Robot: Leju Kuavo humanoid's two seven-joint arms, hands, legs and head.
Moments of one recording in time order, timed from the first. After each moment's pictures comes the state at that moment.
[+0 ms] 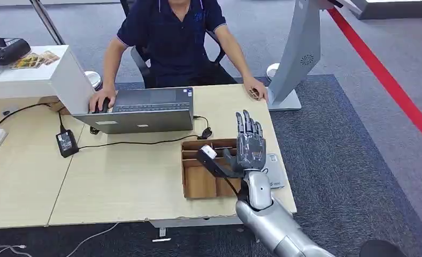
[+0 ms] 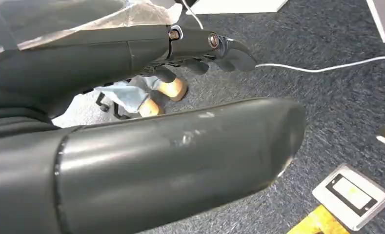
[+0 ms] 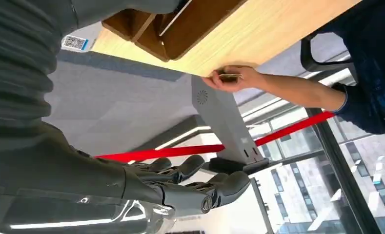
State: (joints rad) left arm -0.11 -0.17 -0.24 -0.21 -0.95 0.65 0.24; right arm -0.50 0.07 0.60 -0.83 1.08 -0.70 0.30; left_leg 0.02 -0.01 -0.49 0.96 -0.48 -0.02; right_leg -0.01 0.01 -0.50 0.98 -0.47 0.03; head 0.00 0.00
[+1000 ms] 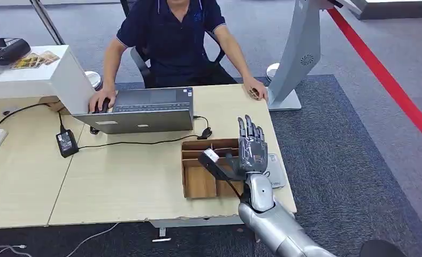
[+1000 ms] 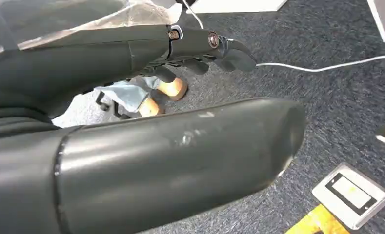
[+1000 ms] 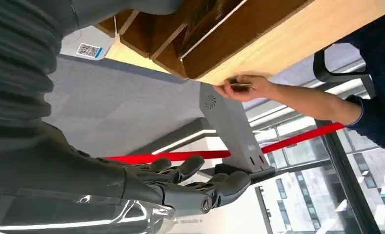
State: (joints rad) left arm -0.11 -0.17 -0.24 -0.21 -0.93 0.65 0.24; right arm -0.50 0.05 0.62 -0.79 1.07 -0.70 0.30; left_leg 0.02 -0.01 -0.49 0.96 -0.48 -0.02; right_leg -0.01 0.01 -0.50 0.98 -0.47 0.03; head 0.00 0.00
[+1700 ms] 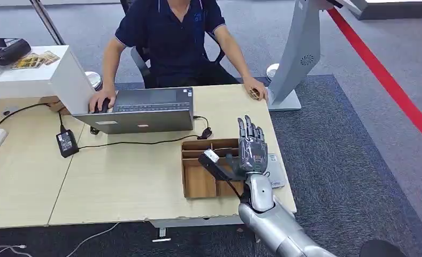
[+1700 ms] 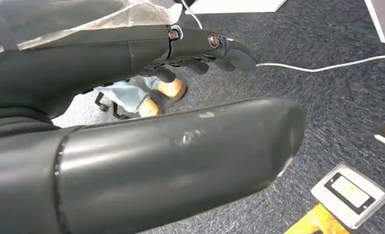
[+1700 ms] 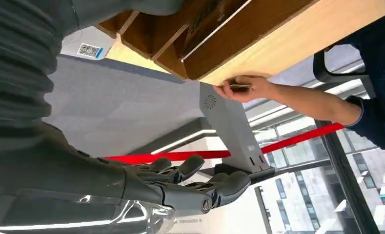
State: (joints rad) left arm -0.11 -0.17 -0.26 -0.21 -0.93 0.65 0.24; right arm -0.50 0.05 0.62 -0.78 1.07 -0.70 0.30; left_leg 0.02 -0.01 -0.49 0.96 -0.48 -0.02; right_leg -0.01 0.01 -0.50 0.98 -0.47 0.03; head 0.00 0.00
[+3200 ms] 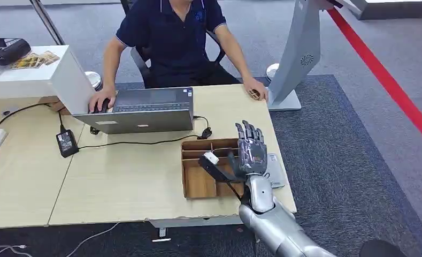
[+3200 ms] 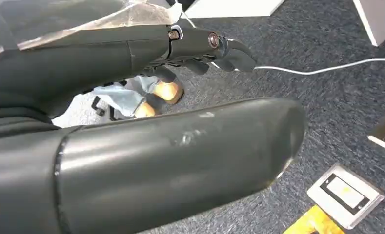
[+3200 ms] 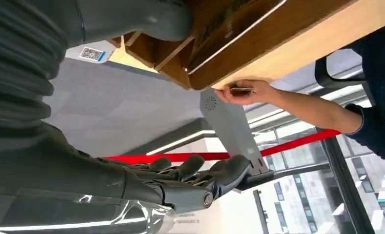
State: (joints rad) left arm -0.12 -0.17 -0.29 -0.21 -0.92 0.65 0.25; right arm -0.51 0.05 0.62 -0.76 1.07 -0.70 0.29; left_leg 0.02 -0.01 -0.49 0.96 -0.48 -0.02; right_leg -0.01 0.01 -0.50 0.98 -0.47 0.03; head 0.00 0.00
